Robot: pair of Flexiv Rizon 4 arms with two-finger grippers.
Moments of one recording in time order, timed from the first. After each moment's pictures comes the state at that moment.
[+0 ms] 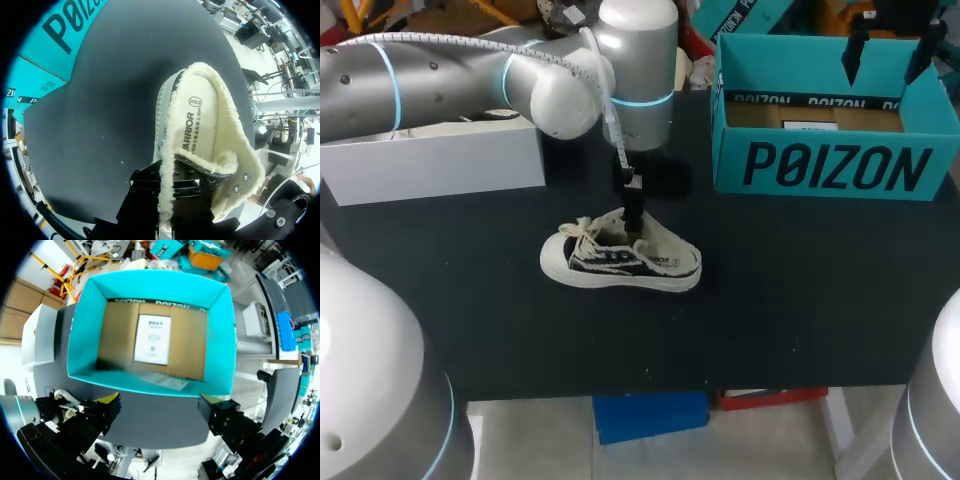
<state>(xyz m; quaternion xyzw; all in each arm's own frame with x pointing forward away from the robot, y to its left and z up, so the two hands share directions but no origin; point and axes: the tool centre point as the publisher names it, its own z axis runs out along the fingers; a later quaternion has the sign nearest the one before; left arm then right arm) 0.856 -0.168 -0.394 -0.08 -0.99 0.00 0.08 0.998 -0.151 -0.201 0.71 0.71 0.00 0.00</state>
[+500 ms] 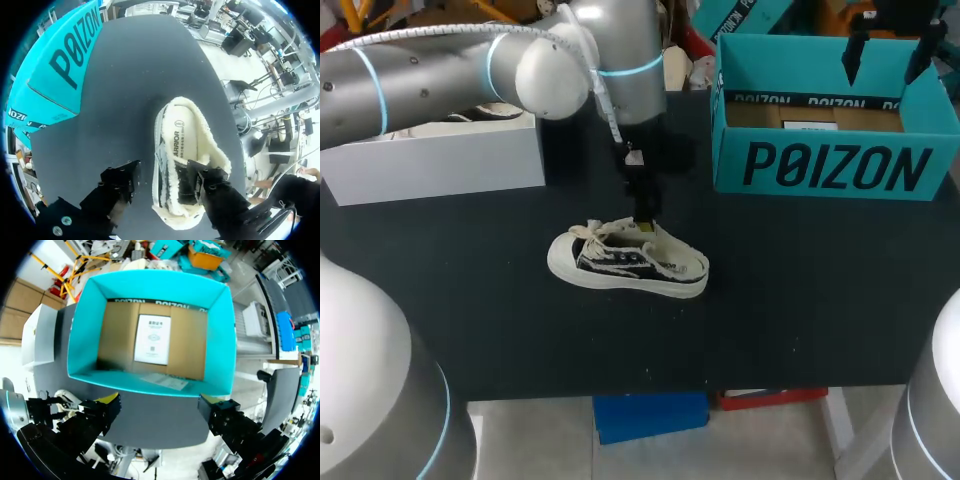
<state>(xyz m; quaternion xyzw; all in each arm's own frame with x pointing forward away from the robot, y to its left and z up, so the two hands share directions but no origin) 0.854 -0.189 -0.341 -0.12 -0.98 0.10 0.10 0.998 -0.151 -0.201 0.71 0.71 0.00 0.00</state>
